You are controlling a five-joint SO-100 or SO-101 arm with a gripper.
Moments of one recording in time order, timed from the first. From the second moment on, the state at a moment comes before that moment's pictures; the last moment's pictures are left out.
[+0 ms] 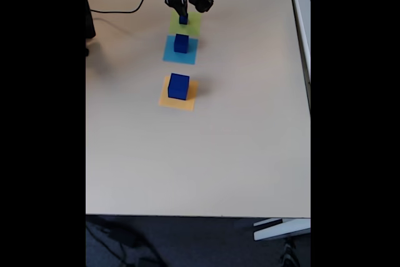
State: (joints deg) arm -15.2 78.5 94.9 53.3 117.6
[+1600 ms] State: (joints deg) arm 5.9 81.5 78.1 65.1 80.6
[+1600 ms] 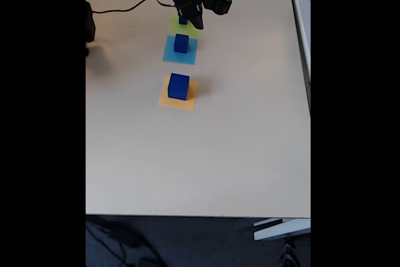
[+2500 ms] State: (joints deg) arm 23.0 82.9 88.4 60.5 65.1
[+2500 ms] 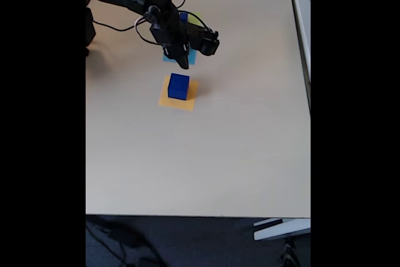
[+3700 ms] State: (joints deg) arm 28.7 82.9 88.0 60.5 71.6
